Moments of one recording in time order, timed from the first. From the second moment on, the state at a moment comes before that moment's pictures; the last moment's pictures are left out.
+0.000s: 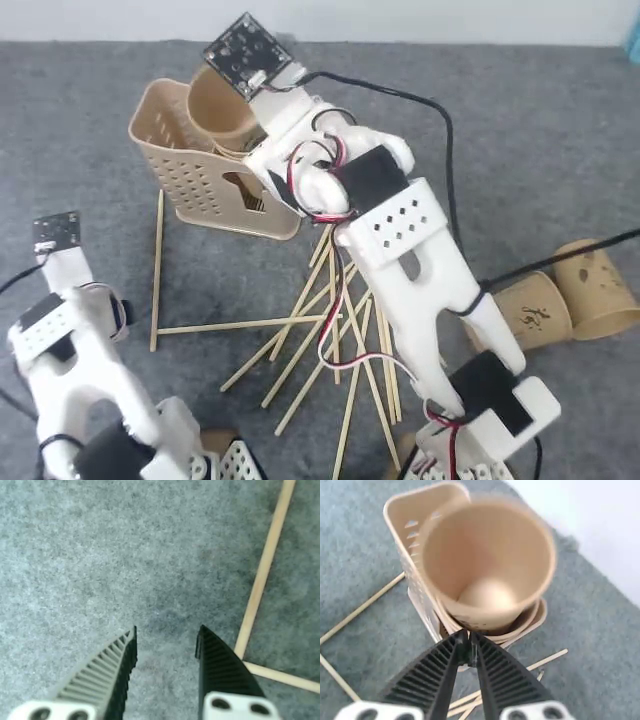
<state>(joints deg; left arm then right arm) -47.1 -22.6 60.5 50.2 -19.5 -39.9 0.1 -23.5 70.4 13.2</state>
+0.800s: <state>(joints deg) -47.1 -22.6 60.5 50.2 -19.5 -3.6 -27.5 -6.7 100.7 23.2</state>
